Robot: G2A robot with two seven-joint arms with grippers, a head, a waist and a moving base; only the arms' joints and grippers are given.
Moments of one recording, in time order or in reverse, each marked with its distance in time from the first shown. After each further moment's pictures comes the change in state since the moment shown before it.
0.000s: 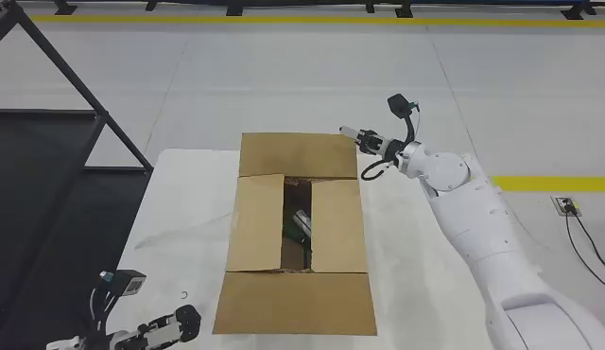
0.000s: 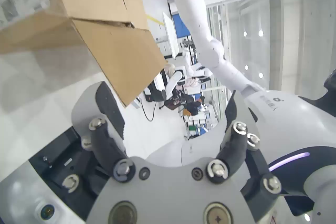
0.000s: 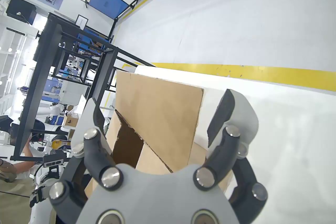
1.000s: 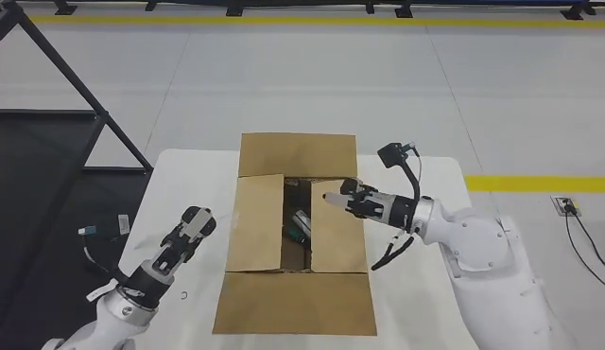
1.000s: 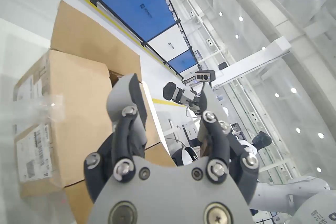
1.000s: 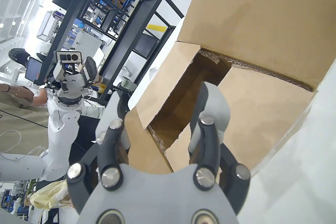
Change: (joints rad) left arm -0.125 -0.076 0.233 -0.231 0.445 0.088 0.929; right arm -0.656 0.092 0.230 -1.204 -0.029 0.260 0.398
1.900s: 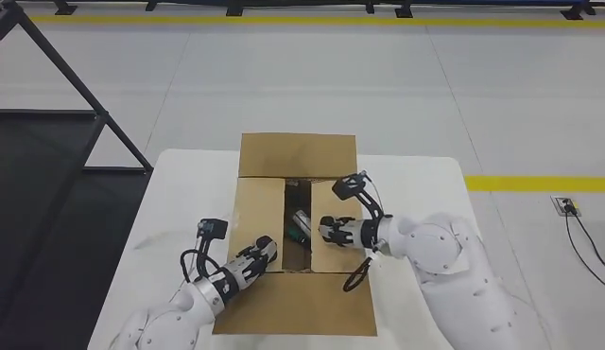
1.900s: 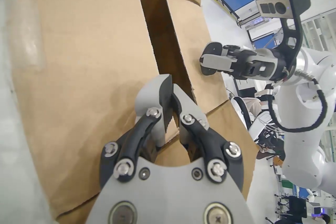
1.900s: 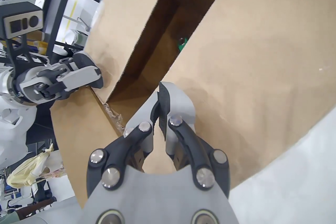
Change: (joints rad) left arm -0.154 -0.011 0.311 0.196 0.475 0.117 -0.127; right arm 0.011 -0.025 -0.135 0.067 -0.254 0.015 0.116
